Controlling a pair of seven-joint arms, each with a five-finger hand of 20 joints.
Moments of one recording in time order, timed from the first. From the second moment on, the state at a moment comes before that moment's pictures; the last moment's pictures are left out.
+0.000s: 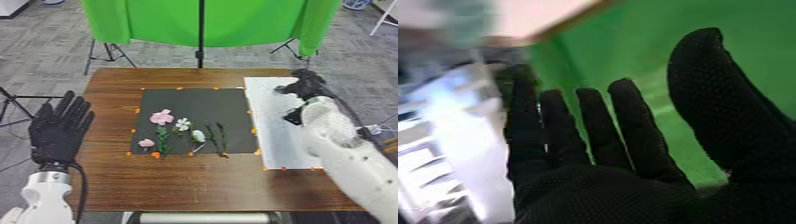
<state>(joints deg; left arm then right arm) 124.7 -62.9 -99.7 -123.7 16.0 11.1 16.8 -71.4 -46.3 61.2 -93.2 -114.8 7.5 38.0</state>
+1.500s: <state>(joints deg) 126.5 -64.4 -98.9 -124.2 15.9 11.8 16.7 -69.3 -48.9 54.3 -106.3 -100.3 -4.5 32.6</state>
